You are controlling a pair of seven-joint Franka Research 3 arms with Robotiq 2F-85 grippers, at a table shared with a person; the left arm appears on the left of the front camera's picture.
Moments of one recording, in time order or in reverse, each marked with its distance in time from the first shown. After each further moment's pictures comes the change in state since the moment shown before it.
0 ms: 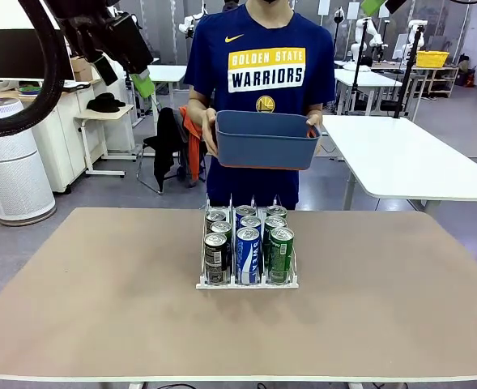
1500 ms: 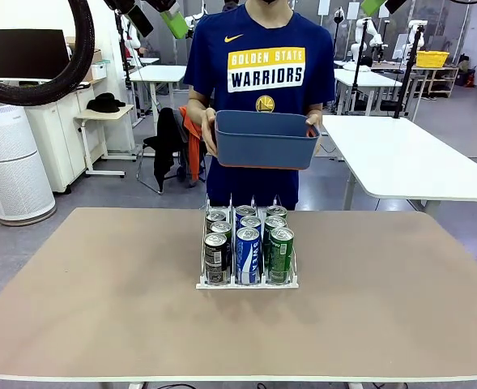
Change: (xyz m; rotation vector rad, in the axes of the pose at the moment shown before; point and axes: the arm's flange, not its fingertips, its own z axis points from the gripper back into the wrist) left arm 0.048 -0.002 0.038 -0.131 -0.198 -0.062; right arm 0.000 0.000 0.000 0.000 0.000 0.000
